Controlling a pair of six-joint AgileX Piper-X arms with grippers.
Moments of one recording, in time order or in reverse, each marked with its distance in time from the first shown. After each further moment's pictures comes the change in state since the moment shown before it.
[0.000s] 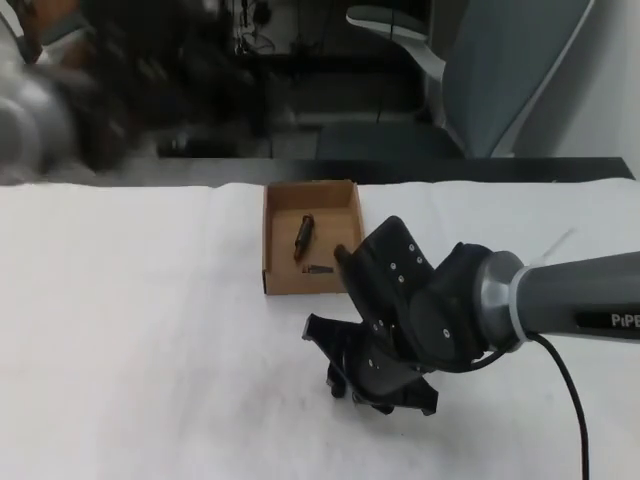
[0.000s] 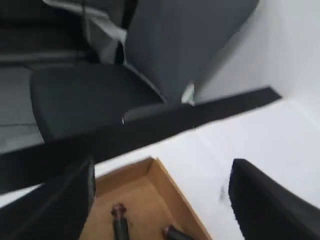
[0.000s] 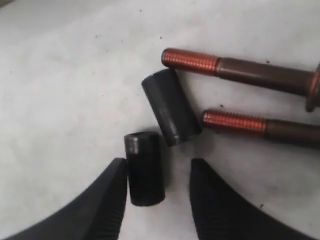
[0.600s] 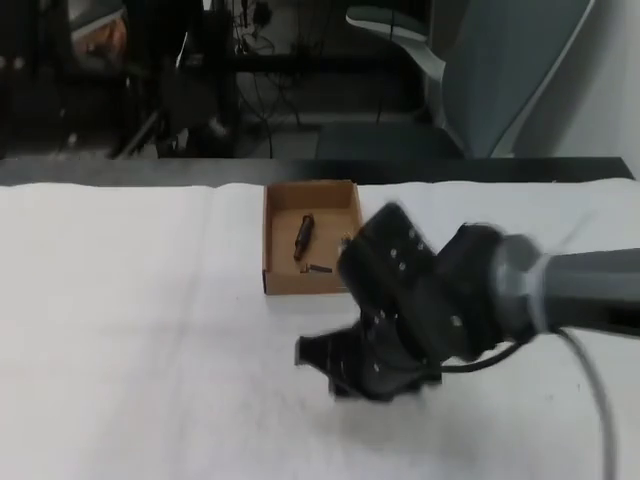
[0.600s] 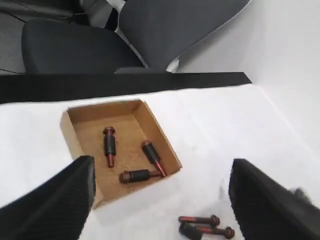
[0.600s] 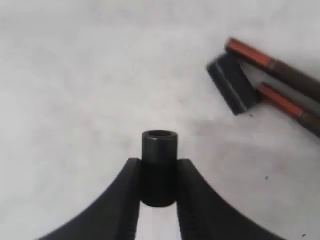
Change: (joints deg) left arm 9.2 -15.2 10.9 14.3 12.8 -2.3; right arm 2.5 -7.2 -1.2 6.7 -0.4 -17.3
